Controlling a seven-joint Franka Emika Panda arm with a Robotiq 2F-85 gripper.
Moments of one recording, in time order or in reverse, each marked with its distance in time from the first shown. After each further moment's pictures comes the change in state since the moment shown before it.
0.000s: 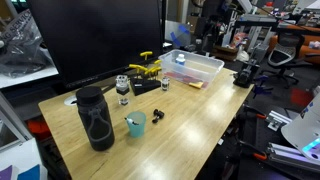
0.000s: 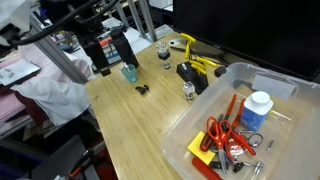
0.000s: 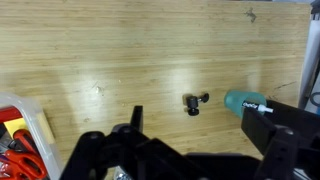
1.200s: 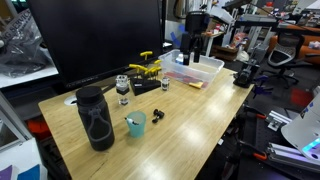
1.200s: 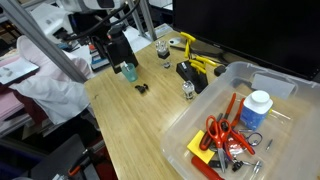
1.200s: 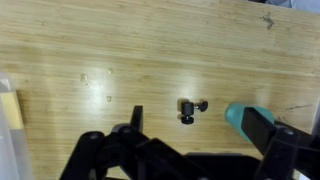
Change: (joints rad) arm 0.028 0.204 0.095 0.105 -0.056 0.059 -0.012
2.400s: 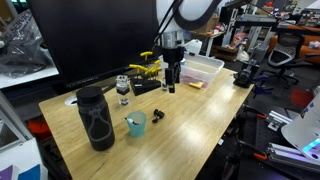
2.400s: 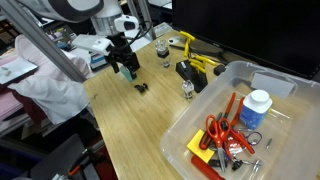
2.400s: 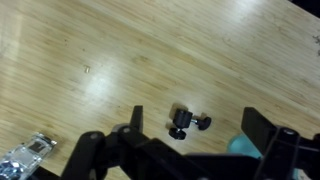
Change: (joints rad) arm 0.047 0.322 0.077 0.153 -0.167 0.105 -0.120
